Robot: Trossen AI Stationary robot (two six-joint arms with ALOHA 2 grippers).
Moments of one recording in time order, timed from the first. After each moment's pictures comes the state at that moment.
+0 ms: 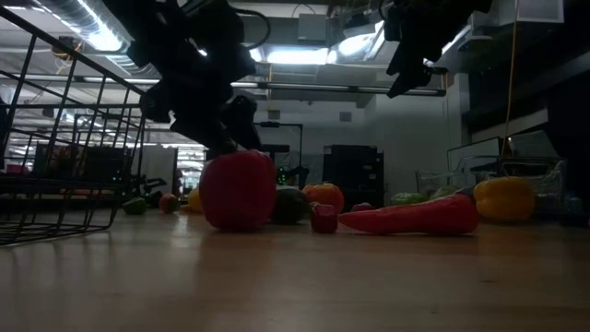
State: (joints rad) left arm 0.14 1.48 0.81 -0.18 0.10 0.45; right arm -0.54 1.28 1.26 -0.86 -0.32 -0.08
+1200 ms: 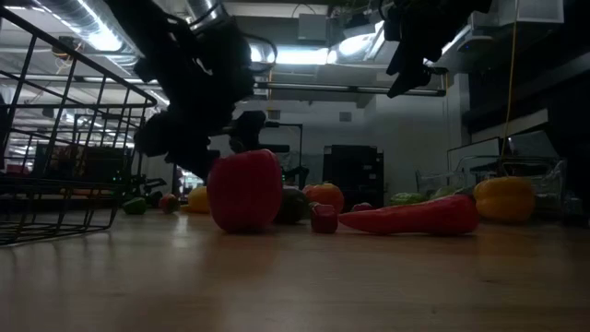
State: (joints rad) left arm 0.16 1.58 0.81 -0.17 0.11 0.73; right arm -0.54 1.28 1.26 -0.86 -0.32 -0.08
